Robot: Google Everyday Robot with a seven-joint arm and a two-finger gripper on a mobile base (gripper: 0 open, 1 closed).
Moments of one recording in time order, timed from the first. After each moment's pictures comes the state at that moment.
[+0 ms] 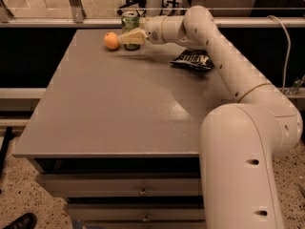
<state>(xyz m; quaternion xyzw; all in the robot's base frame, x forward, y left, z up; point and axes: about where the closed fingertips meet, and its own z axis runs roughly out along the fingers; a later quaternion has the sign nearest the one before) 0.858 0.049 0.892 -0.42 0.66 0.30 0.55</state>
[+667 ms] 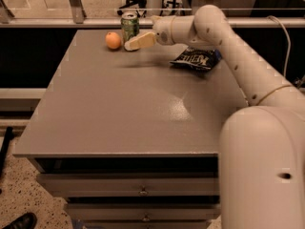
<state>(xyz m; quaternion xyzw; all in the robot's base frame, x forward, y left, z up) 0.836 0.022 0.900 -0.42 0.66 0.29 0.55</state>
